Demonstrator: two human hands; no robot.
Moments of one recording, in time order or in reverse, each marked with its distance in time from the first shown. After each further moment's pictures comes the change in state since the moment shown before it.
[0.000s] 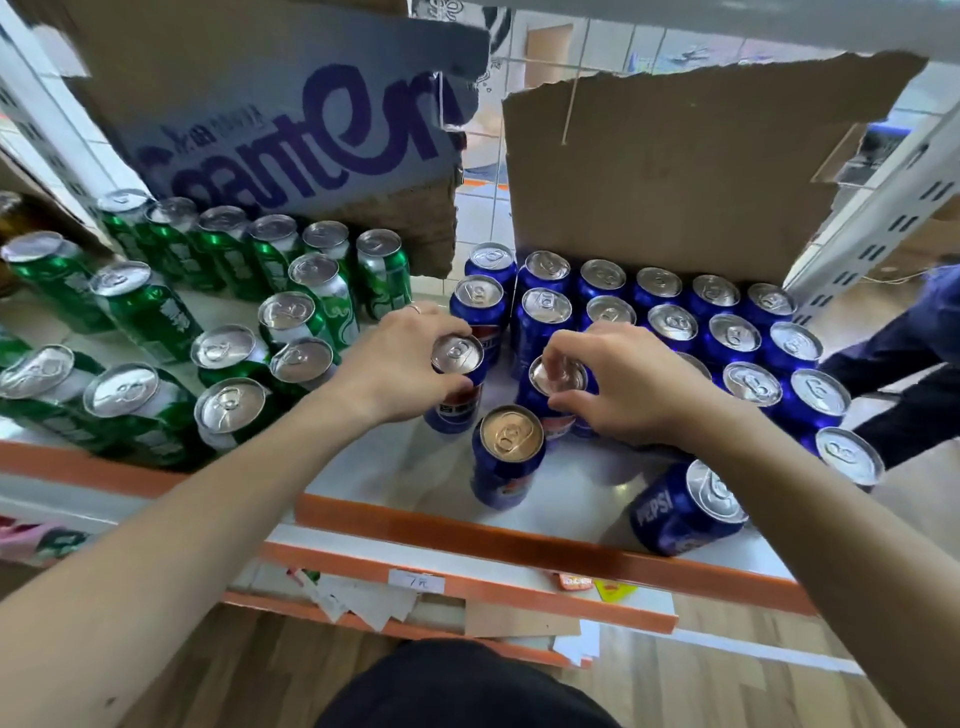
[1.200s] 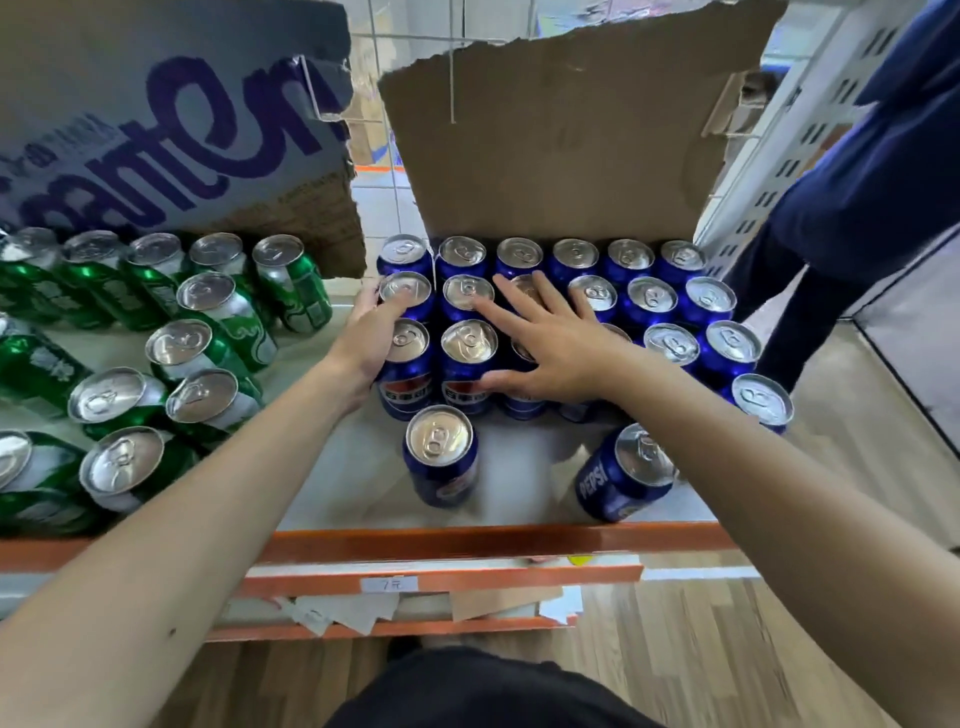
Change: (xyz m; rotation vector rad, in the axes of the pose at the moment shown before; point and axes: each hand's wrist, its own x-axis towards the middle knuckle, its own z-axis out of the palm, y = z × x) left_hand 0.064 0.016 0.051 -1.068 -0.043 -0.508; right_hand 0.006 0.055 0.023 -0.110 -0.228 0.270
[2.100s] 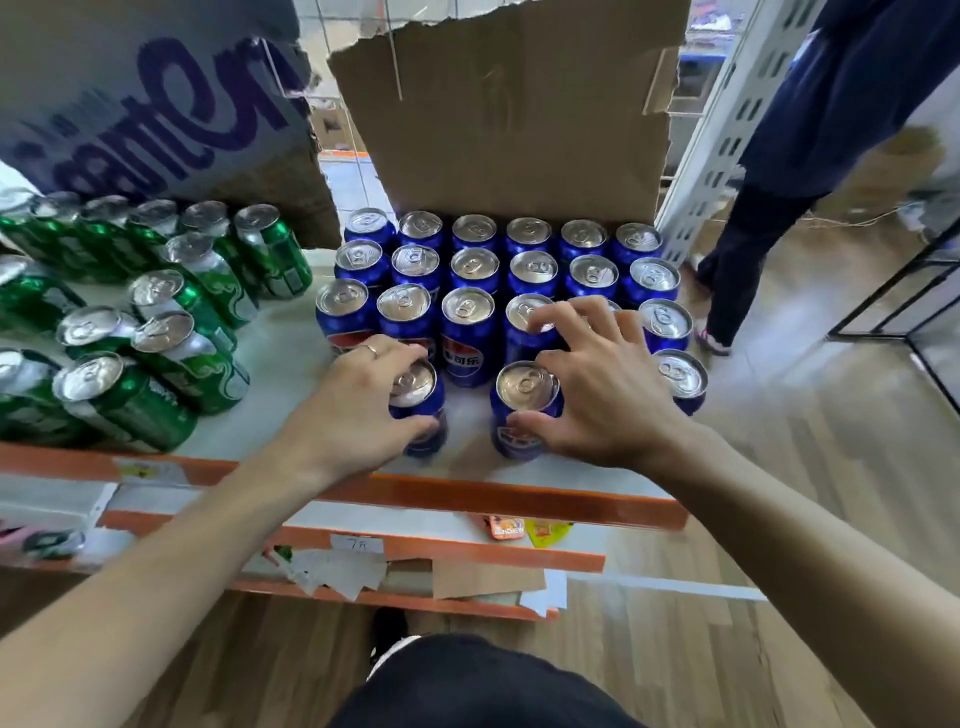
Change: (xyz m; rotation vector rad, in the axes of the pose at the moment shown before) left_hand -0.140 -0.029 0.060 1.161 0.009 0.564; right_hand -0.124 0.044 0.016 -0.114 0.474 -0.148
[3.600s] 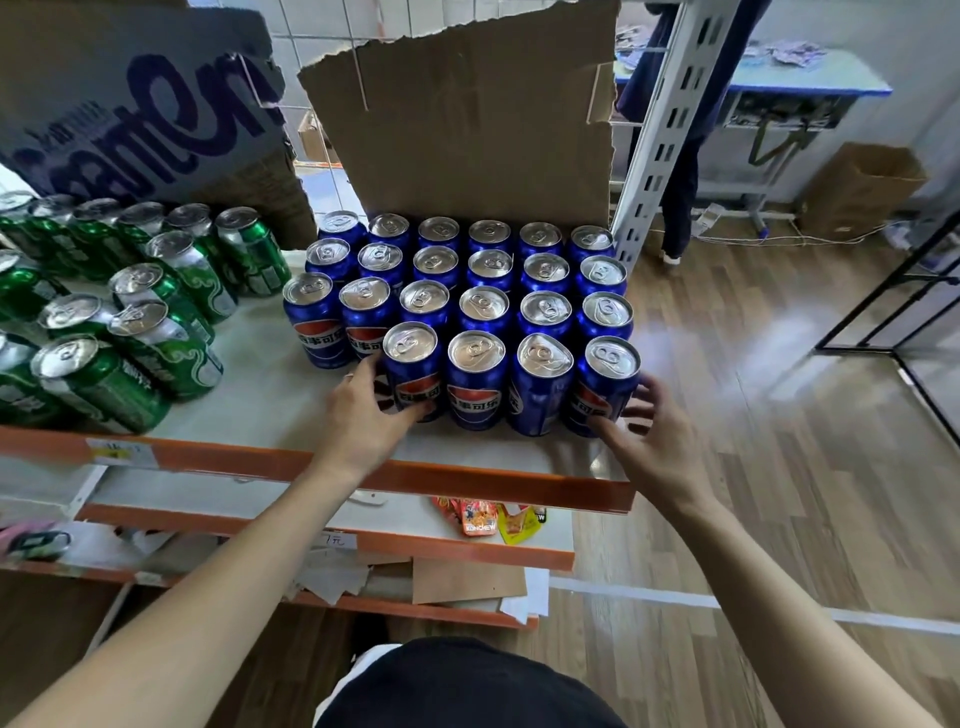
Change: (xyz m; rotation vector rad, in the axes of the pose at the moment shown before) left_hand -0.002 0.017 0.087 -0.374 0.318 -0.290; right_hand -0.112 0.073 0.066 0.787 0.249 0.665
